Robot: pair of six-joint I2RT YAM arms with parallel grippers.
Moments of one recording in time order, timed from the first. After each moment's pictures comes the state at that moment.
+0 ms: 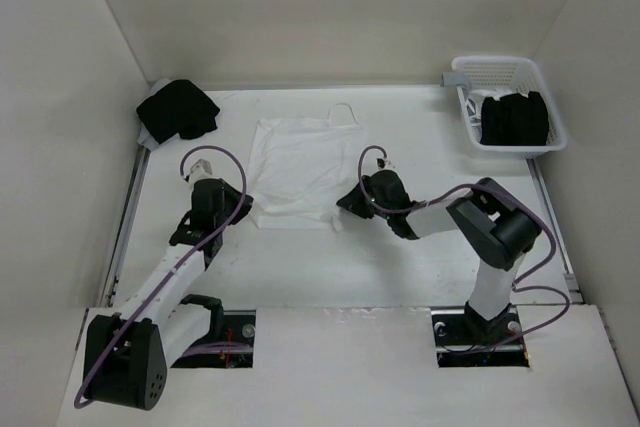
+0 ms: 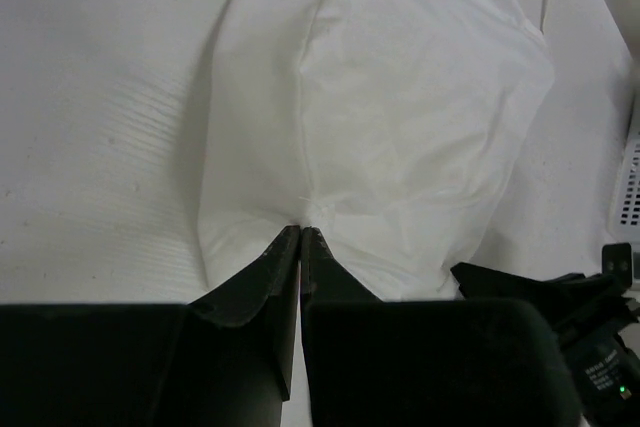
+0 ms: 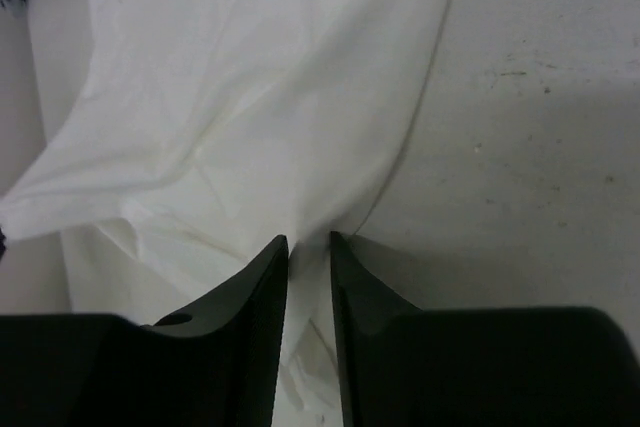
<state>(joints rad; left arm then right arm) -0.17 0.96 0.42 -0.02 -0.04 -0.84 0.65 1.80 0.69 0.57 -0.03 0.98</state>
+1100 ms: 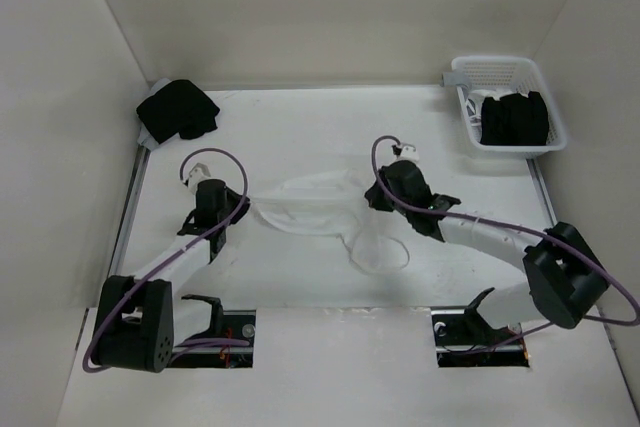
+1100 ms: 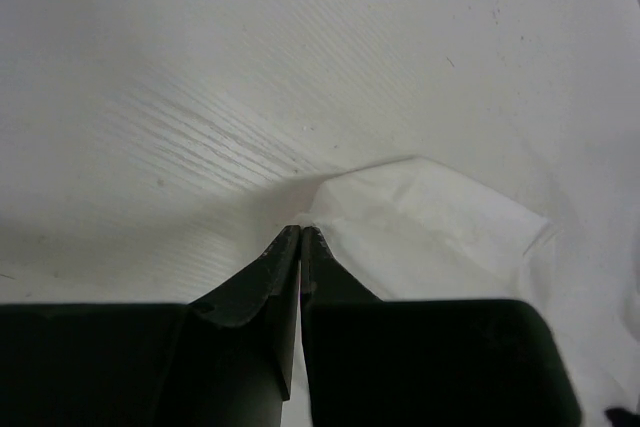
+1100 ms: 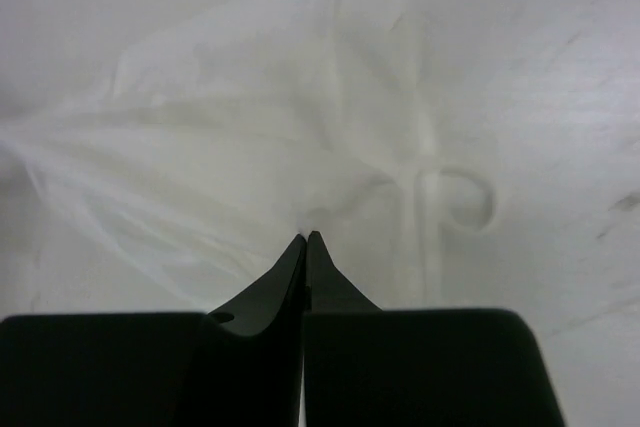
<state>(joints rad) -0.12 1.15 0.37 0.19 -0.09 -0.87 0.71 1.39 0.73 0.04 0.17 0.71</state>
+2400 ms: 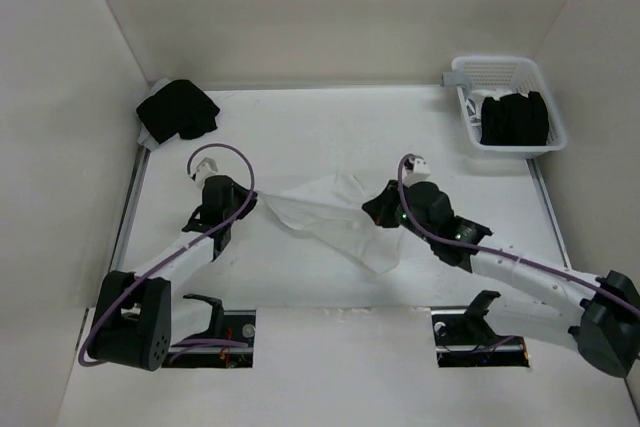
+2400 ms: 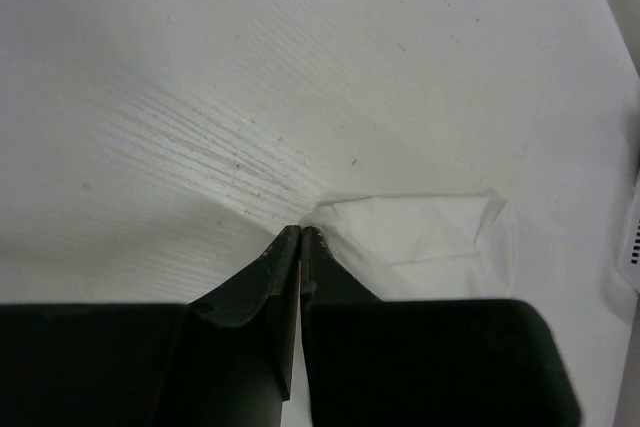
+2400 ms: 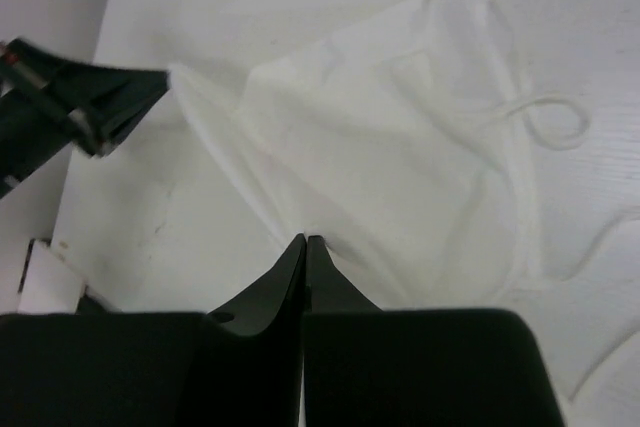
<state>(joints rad) -0.20 1.17 0.41 0.21 -0.11 -0.90 0.82 1.05 0.61 0.04 0.14 0.74</state>
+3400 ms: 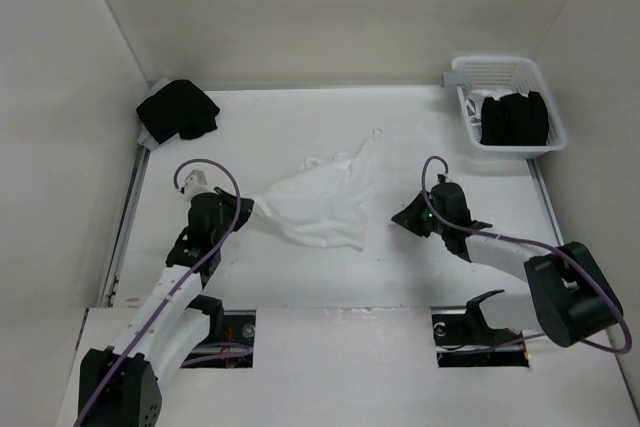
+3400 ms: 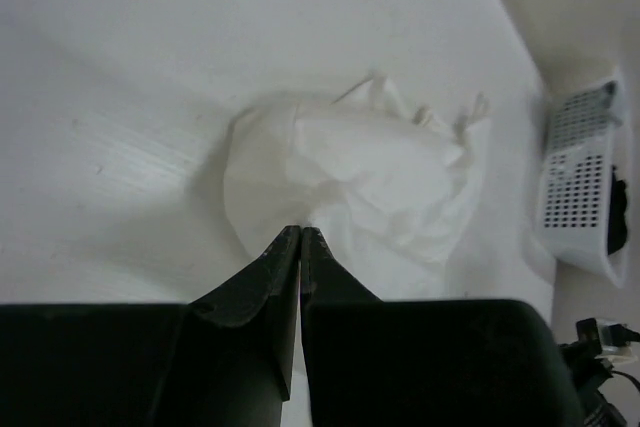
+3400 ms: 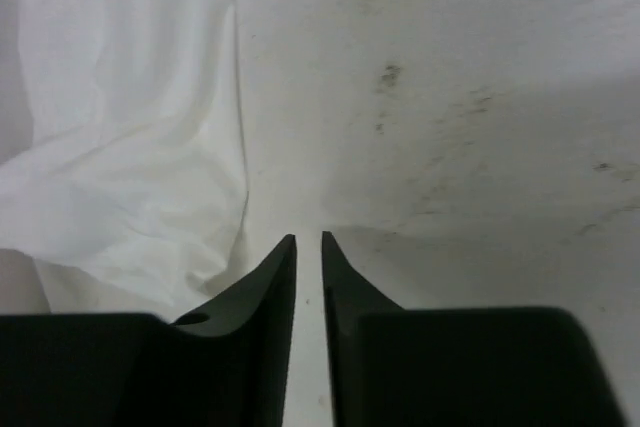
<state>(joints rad) -0.21 0.76 0.35 -0.01 -0.08 -0.94 0.38 1.27 0.40 0.21 -0.16 0.90</state>
